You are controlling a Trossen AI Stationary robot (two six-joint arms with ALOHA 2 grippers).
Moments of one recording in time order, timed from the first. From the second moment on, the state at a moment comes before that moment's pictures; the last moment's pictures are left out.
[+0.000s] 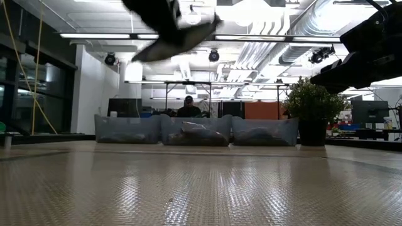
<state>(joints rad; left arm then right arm) -0.35 1.67 1.36 -0.65 -0.25 -0.14 -0.12 0.27 0.01 0.07 -0.12 -0.04</state>
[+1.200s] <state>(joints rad) -0.21 0.63 1.18 -0.63 -0.93 -0.07 -0.12 0.27 0.01 0.07 -0.12 -0.04</state>
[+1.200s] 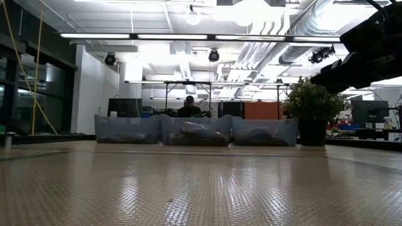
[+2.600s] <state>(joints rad) 0.96 0.97 1.02 -0.49 0.07 0.24 -0.12 0.27 0.01 0.07 -0.12 -0.04</state>
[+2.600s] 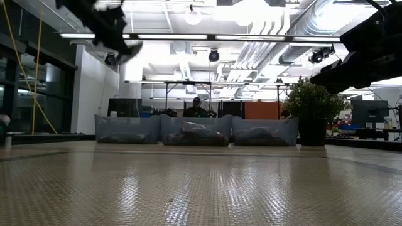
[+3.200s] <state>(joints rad) 1.00 1.43 1.12 -0.76 0.14 0.67 -0.12 0.27 0.01 0.07 -0.12 -0.04</state>
